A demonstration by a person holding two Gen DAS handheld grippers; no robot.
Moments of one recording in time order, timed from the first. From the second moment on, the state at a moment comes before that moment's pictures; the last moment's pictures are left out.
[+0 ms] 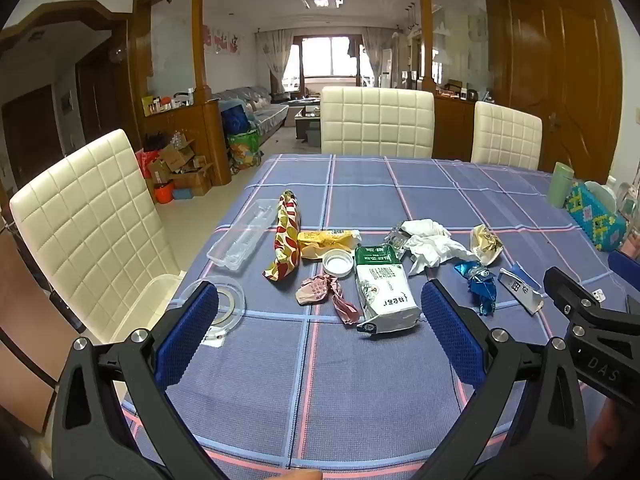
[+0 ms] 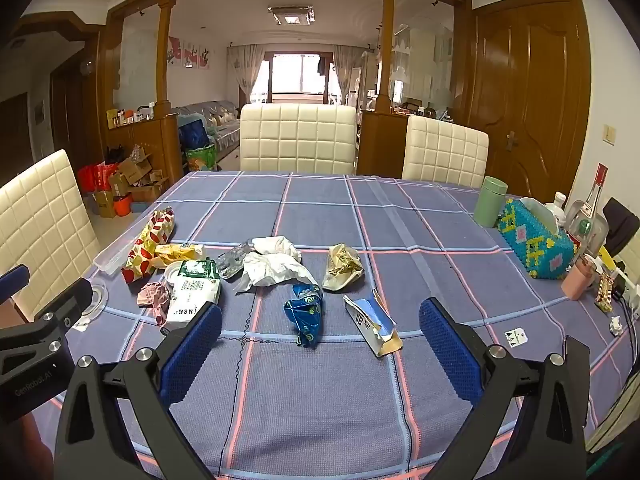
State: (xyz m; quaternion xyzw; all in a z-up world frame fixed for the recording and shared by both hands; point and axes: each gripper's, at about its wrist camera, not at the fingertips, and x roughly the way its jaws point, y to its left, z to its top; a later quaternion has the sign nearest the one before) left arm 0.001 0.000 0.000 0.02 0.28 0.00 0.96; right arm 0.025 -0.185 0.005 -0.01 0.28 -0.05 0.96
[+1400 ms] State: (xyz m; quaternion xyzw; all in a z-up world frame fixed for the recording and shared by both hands) left arm -0.002 -0.005 0.003 0.02 0.28 -0.01 0.96; right arm 0.024 -0.186 0.004 -0.01 0.28 -0.05 0.96
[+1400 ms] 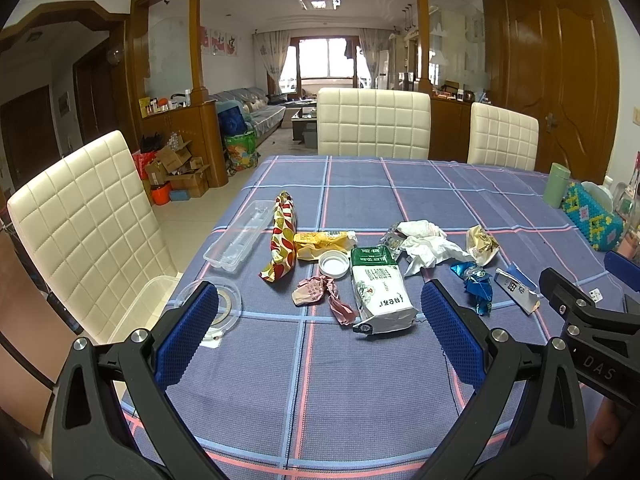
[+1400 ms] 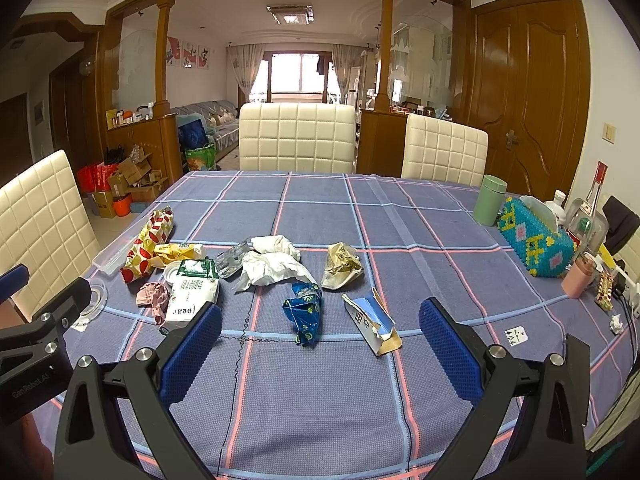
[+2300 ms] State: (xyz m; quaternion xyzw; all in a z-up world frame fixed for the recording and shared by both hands) left arm -0.004 -0.010 0.003 0.02 0.28 -0.01 0.96; right arm 0.024 -0.186 0.002 -0.01 0.28 -0.05 0.96
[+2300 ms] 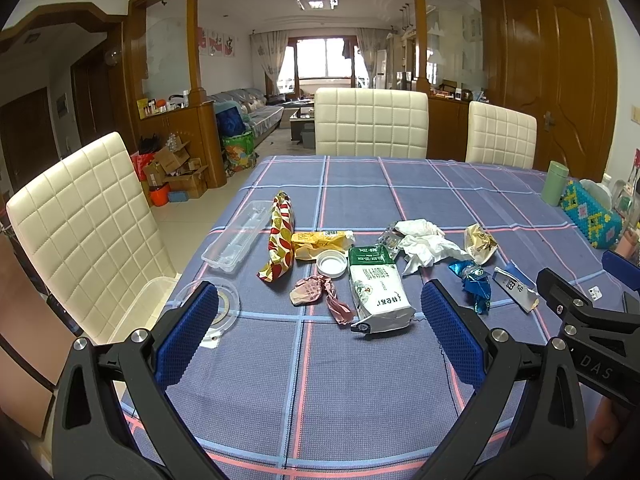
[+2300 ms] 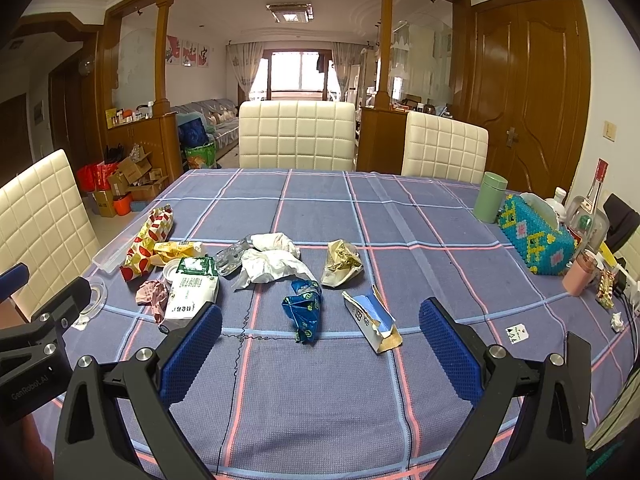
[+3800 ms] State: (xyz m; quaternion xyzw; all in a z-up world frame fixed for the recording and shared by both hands) left arm 0.014 -0.009 -0.024 0.02 0.32 0.00 0.95; right arm 0.053 -0.196 -0.030 0.01 0.34 -0.04 0.94
